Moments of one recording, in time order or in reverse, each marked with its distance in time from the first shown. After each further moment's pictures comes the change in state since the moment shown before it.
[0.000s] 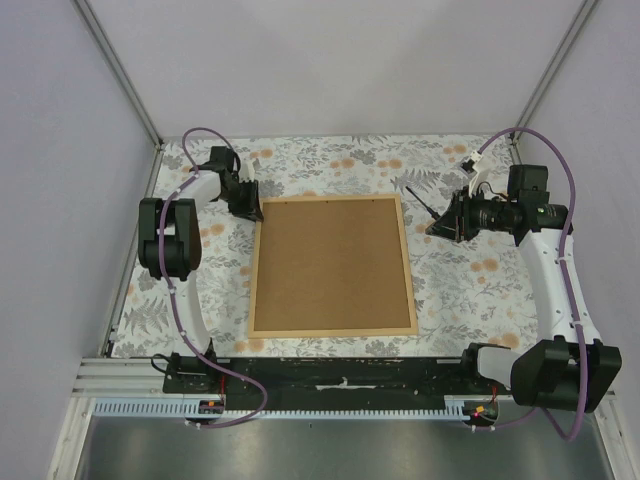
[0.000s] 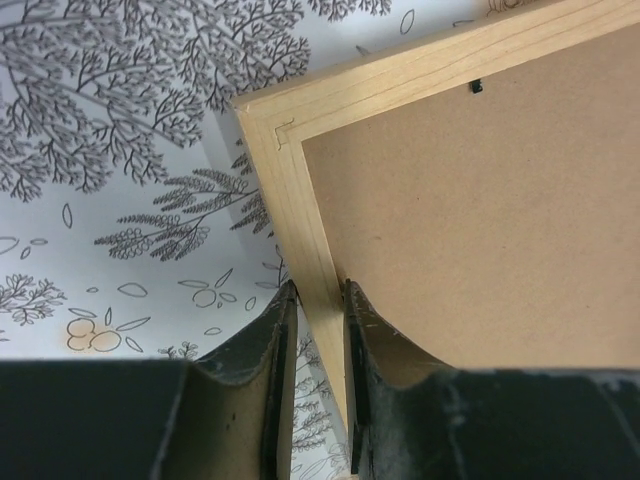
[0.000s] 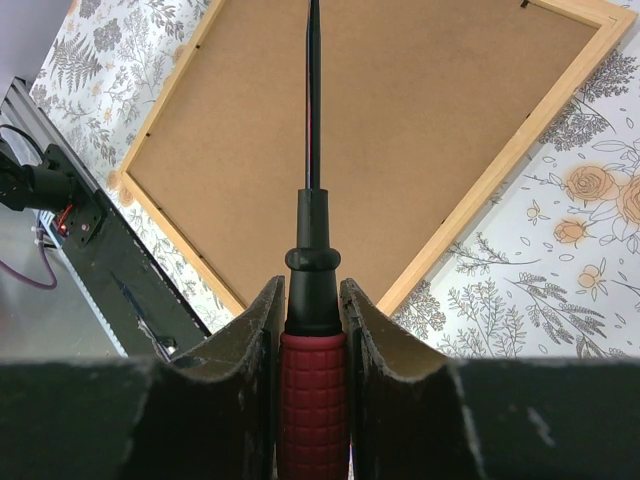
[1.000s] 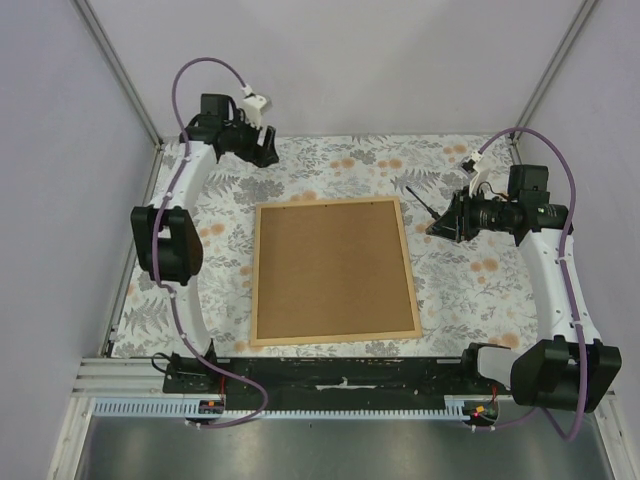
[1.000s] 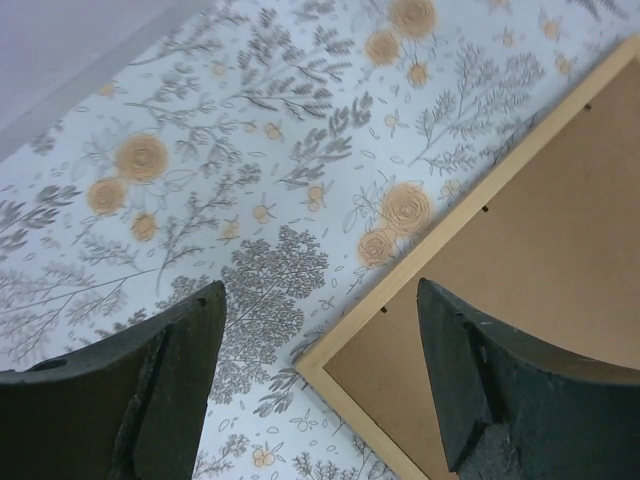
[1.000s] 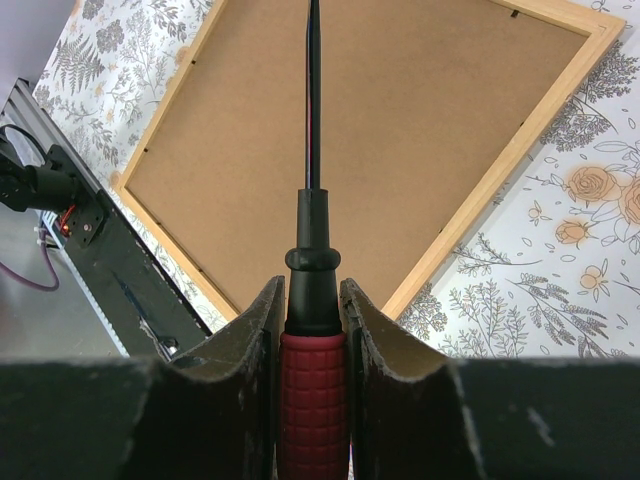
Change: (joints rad) left arm -0.008 -0.082 0.356 0.055 0.187 0.251; right arm -0.002 0.000 -0.001 0.000 -0.008 0.000
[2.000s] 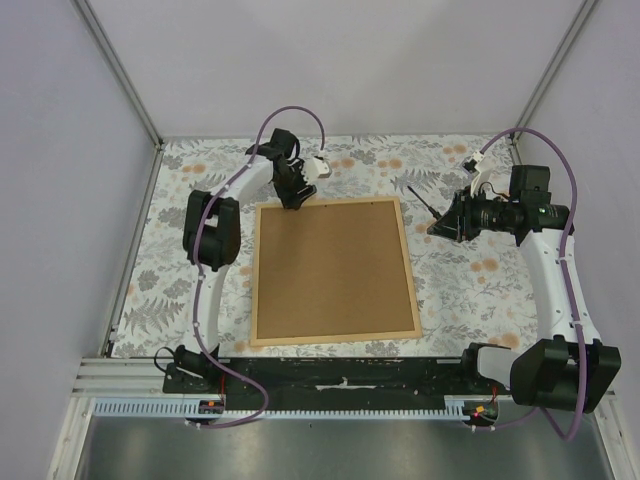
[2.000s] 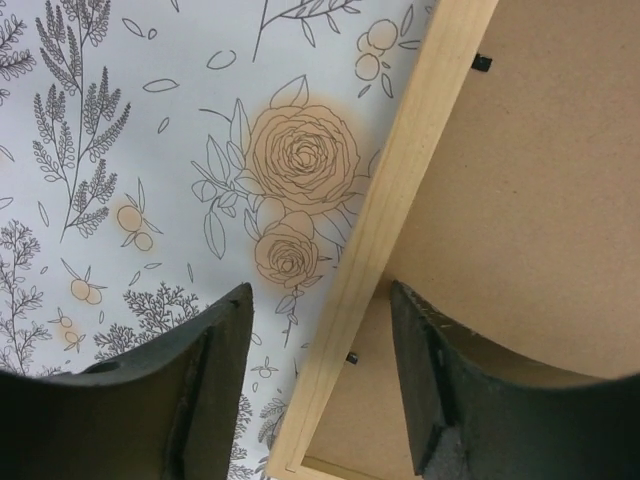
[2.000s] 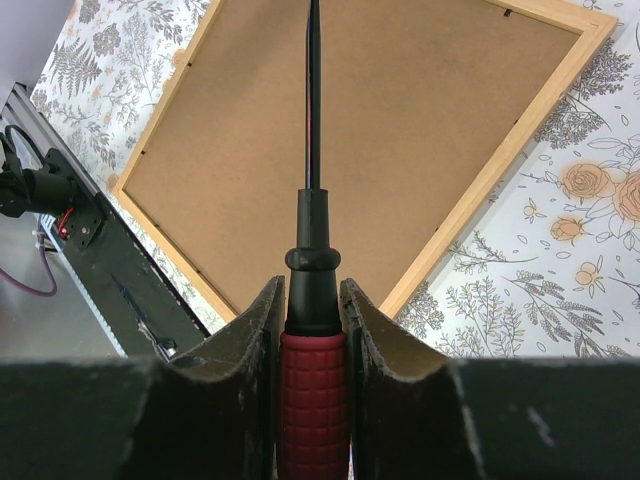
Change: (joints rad) left arm -0.257 0.300 0.044 -0.194 -0.262 0.573; right arm -0.012 0.000 -0.002 0.000 0.000 0.000
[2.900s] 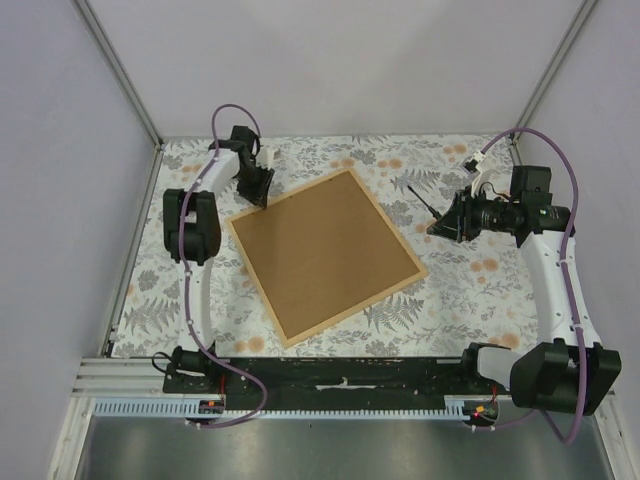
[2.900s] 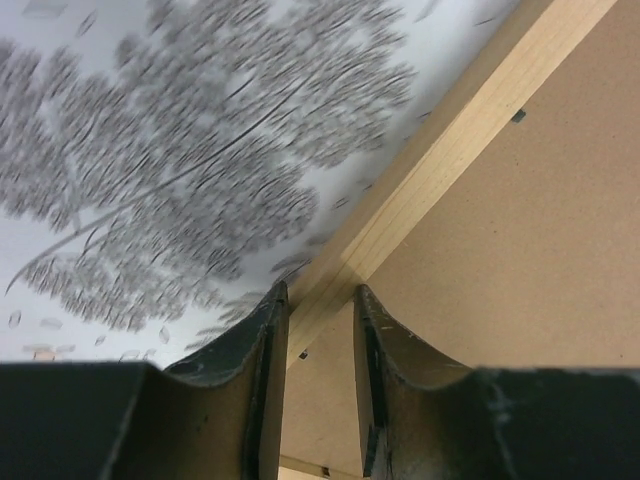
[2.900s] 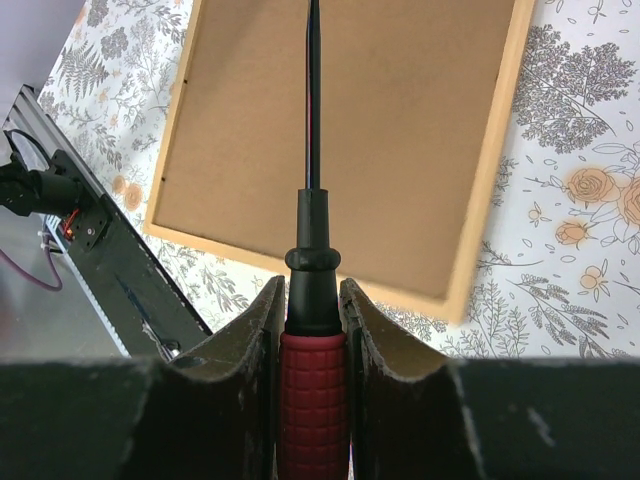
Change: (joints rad) left arm 0.175 0.045 0.076 -0.150 -0.064 -0.557; right arm 0.000 -0.013 -0.002 0.002 -0.009 0.005
